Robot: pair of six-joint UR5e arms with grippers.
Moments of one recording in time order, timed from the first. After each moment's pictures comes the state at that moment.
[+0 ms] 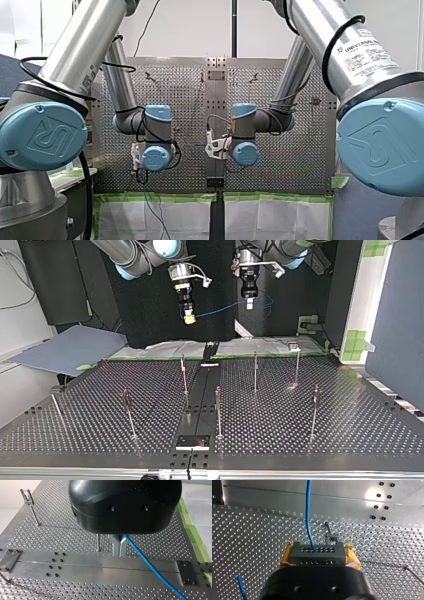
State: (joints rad) left arm -0.55 -1.99 -2.39 -1.89 -2.15 -1.63; right arm 2.37 -1.00 2.02 -1.04 1.83 1.47
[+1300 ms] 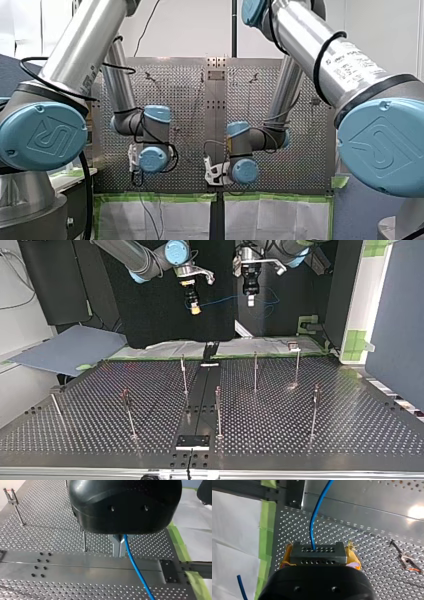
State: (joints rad) left arm -0.55 -1.99 -2.40 -1.94 -2.15 -1.60; right arm 2.39 -0.84 1.96 -0.88 1.83 1.46
